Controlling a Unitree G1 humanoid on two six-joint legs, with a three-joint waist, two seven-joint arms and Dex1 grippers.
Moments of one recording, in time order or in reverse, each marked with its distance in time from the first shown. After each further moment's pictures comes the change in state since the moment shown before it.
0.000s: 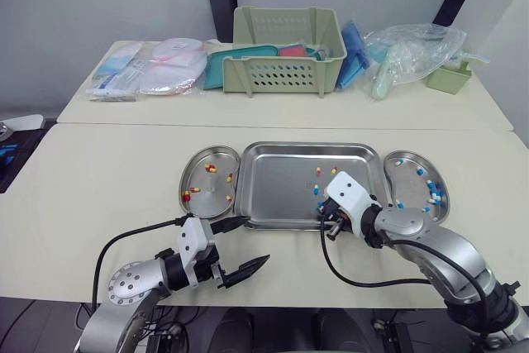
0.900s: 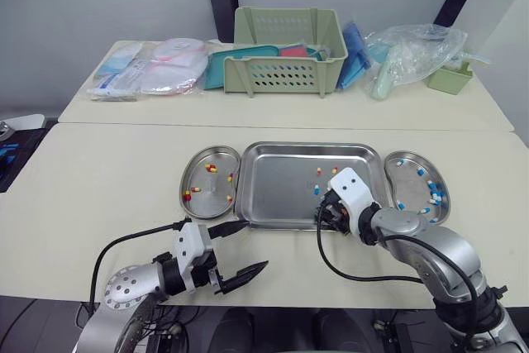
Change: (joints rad) left arm 0.029 0.000 0.007 0.000 0.001 -0.019 -0.028; right arm 0.014 0.124 -0.058 0.033 0.030 0.113 -0.169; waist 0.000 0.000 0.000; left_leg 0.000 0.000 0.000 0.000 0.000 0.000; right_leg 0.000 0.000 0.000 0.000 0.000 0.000
